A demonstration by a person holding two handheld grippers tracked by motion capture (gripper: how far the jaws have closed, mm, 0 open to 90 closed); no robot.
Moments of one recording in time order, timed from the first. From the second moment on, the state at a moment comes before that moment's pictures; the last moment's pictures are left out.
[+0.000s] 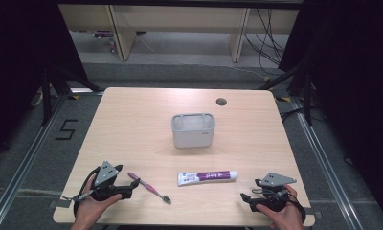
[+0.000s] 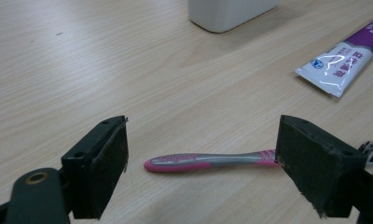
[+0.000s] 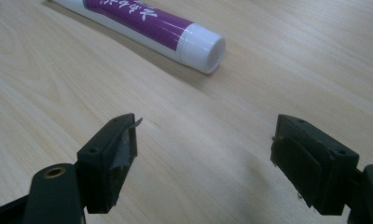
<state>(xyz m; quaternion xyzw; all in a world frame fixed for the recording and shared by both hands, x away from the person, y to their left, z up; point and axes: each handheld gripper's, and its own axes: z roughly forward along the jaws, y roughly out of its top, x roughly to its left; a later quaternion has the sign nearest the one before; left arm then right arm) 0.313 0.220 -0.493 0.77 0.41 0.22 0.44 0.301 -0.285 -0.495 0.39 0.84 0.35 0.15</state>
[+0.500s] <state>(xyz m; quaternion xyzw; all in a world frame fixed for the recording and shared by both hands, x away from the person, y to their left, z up) 0.316 0.211 -0.491 0.83 0.32 0.20 0.41 0.299 -0.284 -0.493 0.40 0.83 0.36 0.14</state>
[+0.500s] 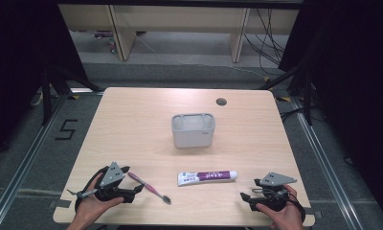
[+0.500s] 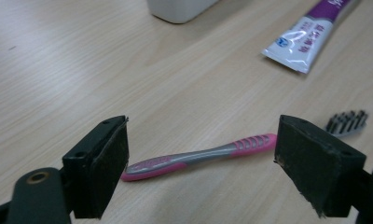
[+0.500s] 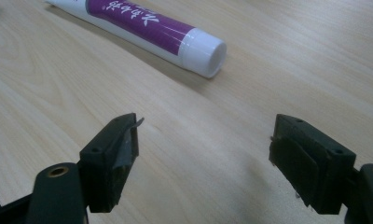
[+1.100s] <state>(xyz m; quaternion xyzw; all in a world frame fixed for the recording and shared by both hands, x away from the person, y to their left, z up) 0.330 0.193 -0.465 0.92 0.13 0.16 0.33 0.304 -0.286 -0.496 0.41 0.82 0.37 0.13</state>
